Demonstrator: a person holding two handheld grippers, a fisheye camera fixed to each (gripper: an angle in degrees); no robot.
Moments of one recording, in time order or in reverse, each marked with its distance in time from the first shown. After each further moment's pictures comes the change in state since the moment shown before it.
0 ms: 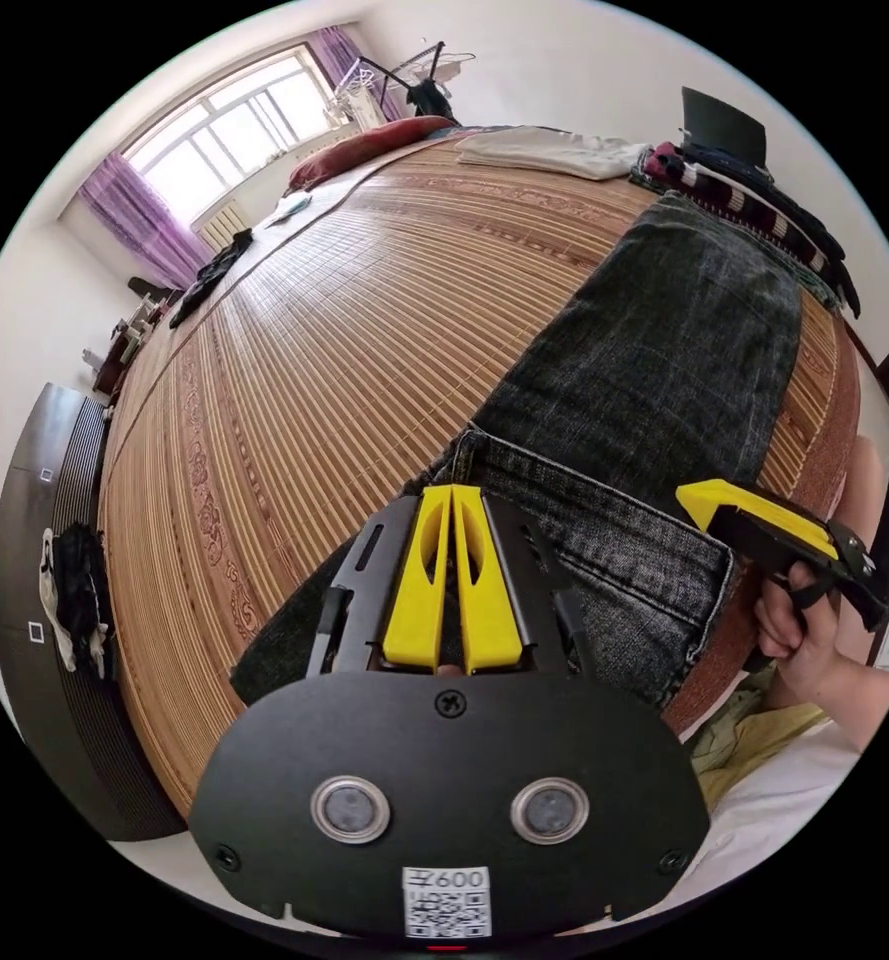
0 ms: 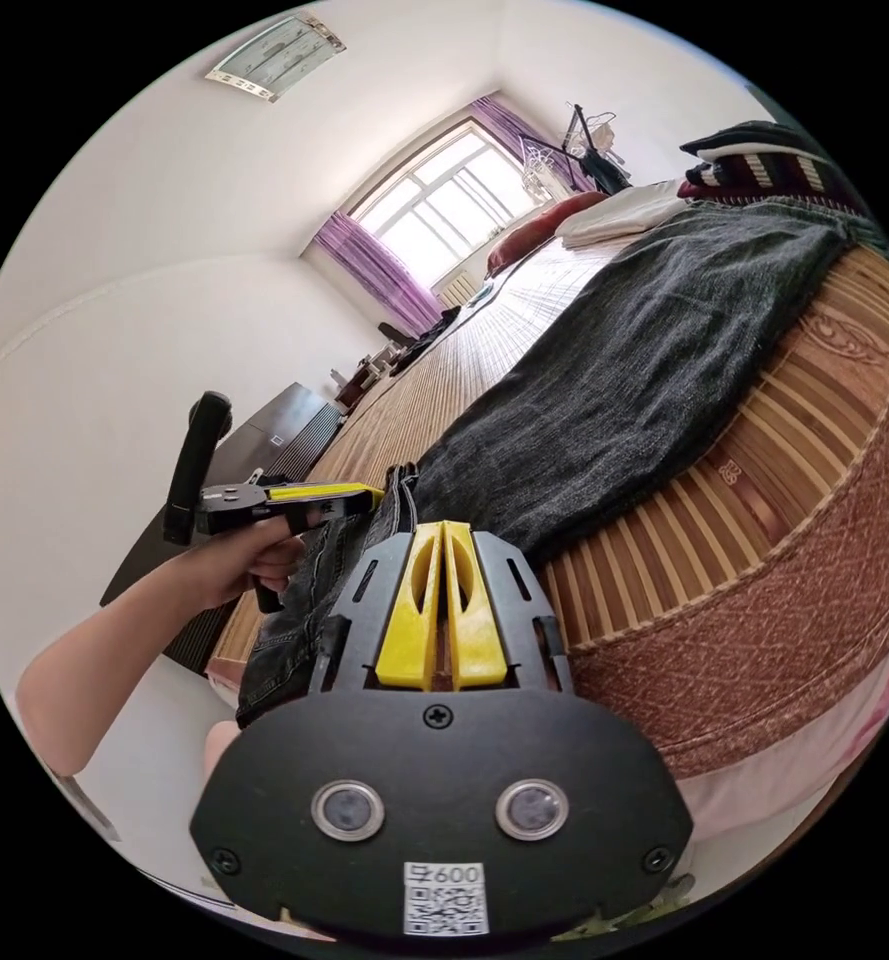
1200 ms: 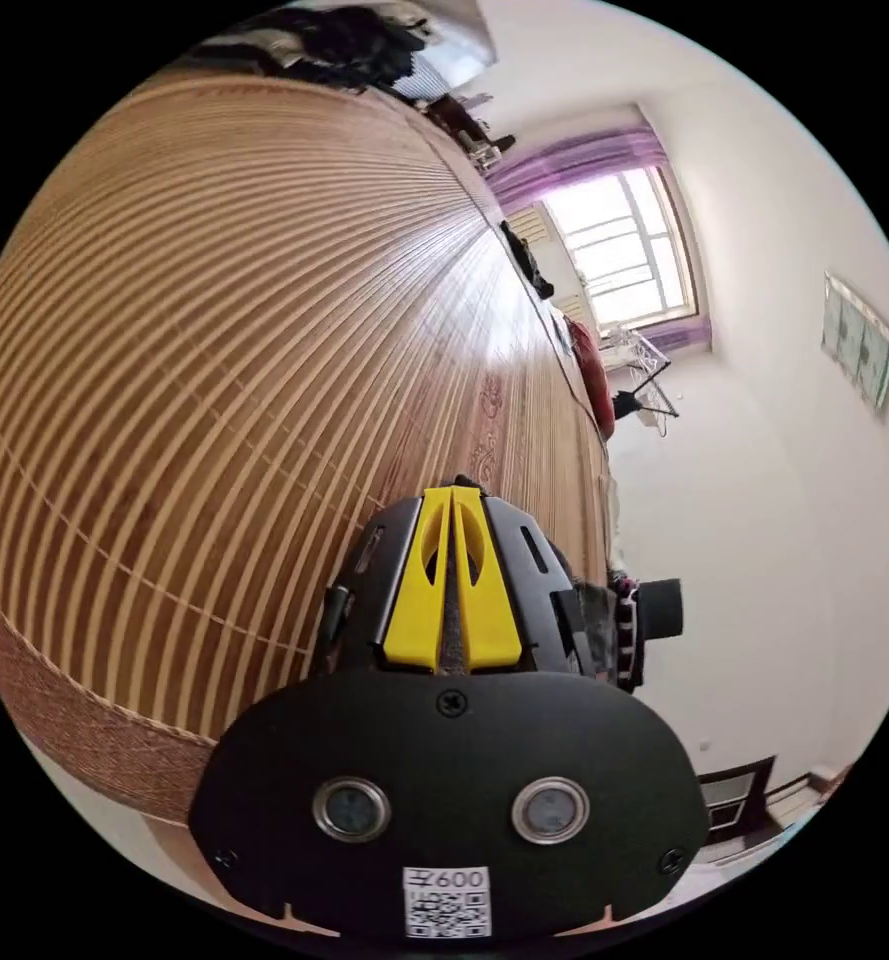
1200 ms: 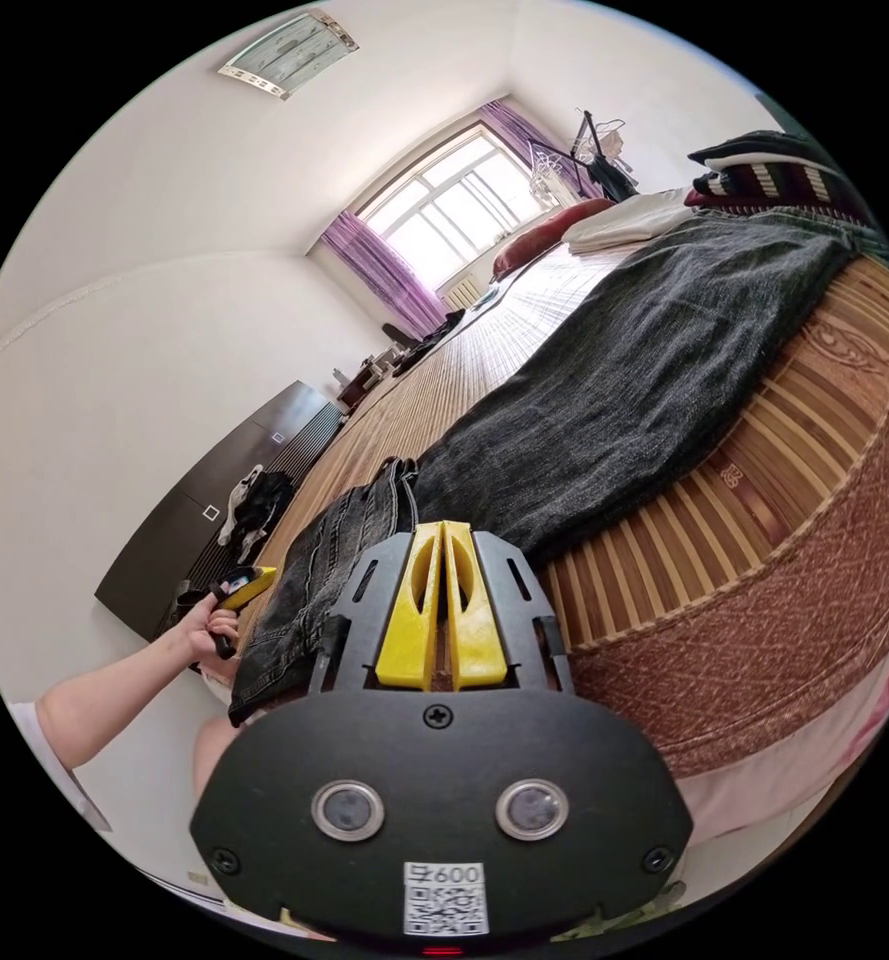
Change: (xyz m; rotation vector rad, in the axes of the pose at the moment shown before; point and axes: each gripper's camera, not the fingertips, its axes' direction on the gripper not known) left arm -0.555 0.395 -0.029 0.393 0.653 -1.142; right arm 0.006 -0.007 -0.023 0.017 0.011 -0.028
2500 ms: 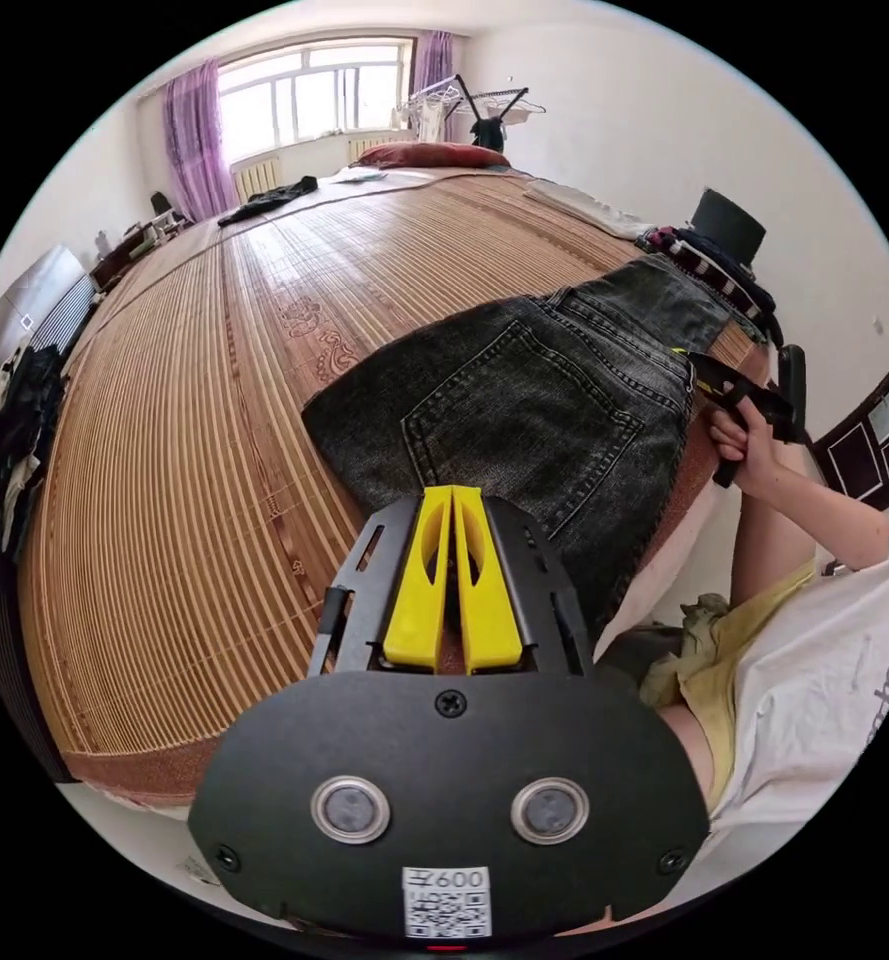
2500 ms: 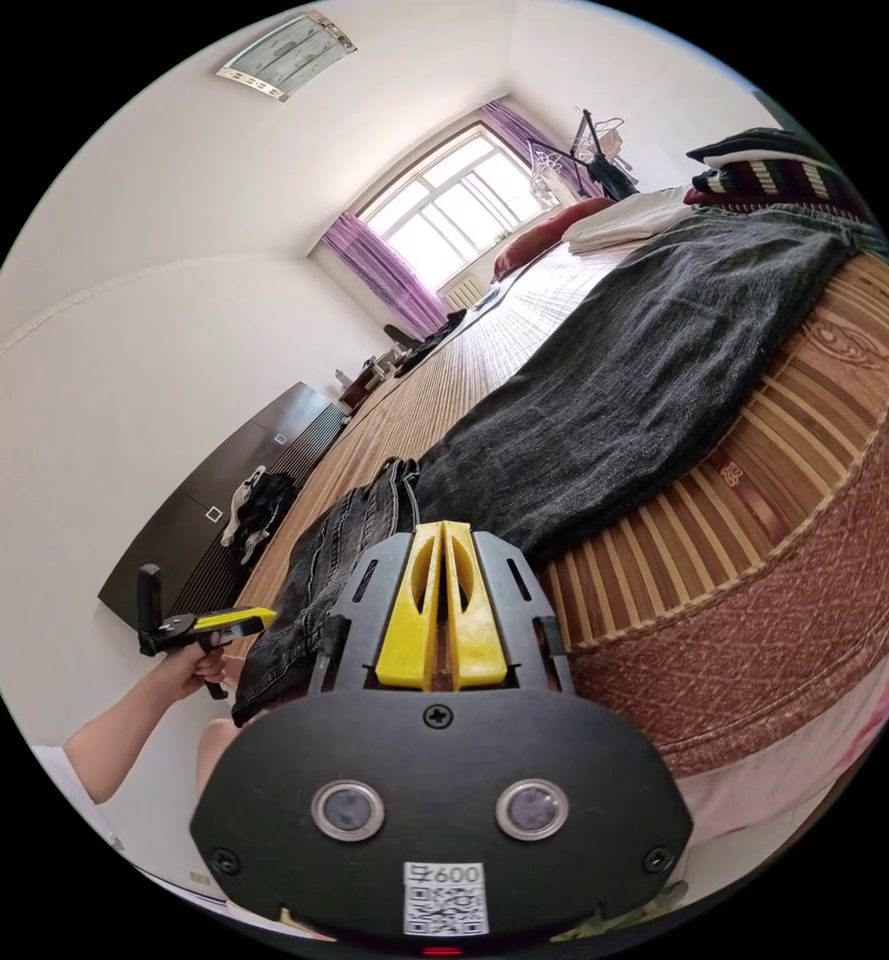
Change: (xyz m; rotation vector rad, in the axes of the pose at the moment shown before) left arm -0.033 0.332 0.188 -0.331 -0.417 0.941; right arm -0.012 0.001 -0.035 -0.001 -0.017 0.011
